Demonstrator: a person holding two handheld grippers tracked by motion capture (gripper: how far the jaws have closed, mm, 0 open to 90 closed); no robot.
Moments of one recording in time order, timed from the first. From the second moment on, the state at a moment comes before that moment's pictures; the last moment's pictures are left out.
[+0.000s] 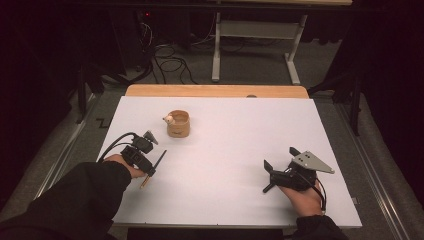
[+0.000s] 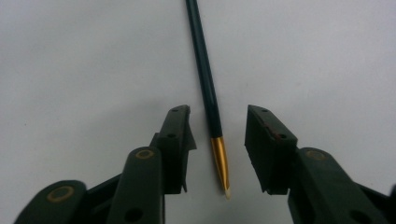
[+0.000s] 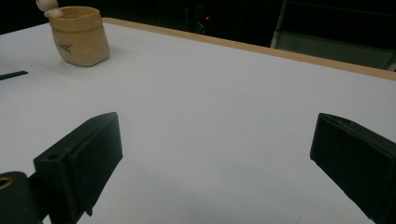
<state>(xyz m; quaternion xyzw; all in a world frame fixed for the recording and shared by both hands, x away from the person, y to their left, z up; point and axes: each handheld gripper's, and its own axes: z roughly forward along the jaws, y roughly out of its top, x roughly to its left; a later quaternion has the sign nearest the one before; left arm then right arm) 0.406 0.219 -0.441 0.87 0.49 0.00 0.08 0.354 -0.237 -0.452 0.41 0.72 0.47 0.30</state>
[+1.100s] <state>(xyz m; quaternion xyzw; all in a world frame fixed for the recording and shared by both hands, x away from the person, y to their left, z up) 0.404 0.203 -0.457 0.88 0.47 0.02 0.04 0.353 -0.235 -0.452 0.40 0.73 0.47 0.30</state>
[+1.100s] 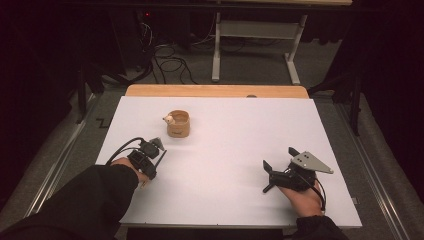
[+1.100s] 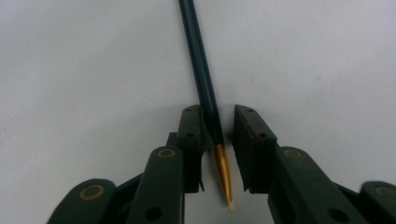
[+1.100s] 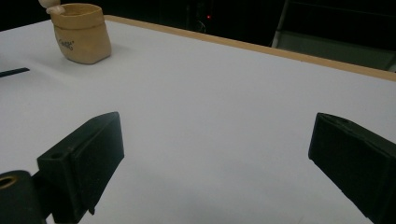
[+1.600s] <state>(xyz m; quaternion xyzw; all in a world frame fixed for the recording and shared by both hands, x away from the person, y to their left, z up) 0.403 0.204 -0.457 0.89 0.46 0.01 0.05 0.353 -0.235 -0.453 0.41 0.73 0.47 0.30</state>
